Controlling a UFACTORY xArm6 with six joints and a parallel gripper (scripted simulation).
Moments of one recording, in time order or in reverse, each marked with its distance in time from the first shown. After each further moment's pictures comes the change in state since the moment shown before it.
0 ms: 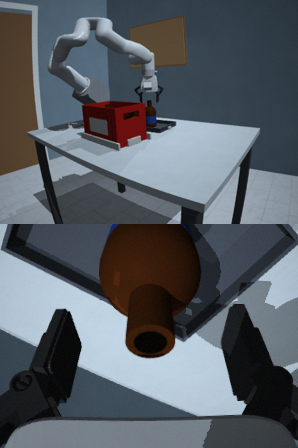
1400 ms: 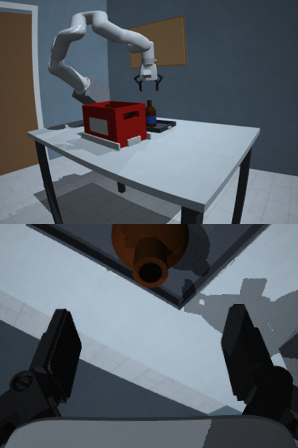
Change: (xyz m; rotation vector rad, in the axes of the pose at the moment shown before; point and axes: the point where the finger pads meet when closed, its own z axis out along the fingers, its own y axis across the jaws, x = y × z) arm 0.000 0.000 -0.067 0.001 0.000 0.000
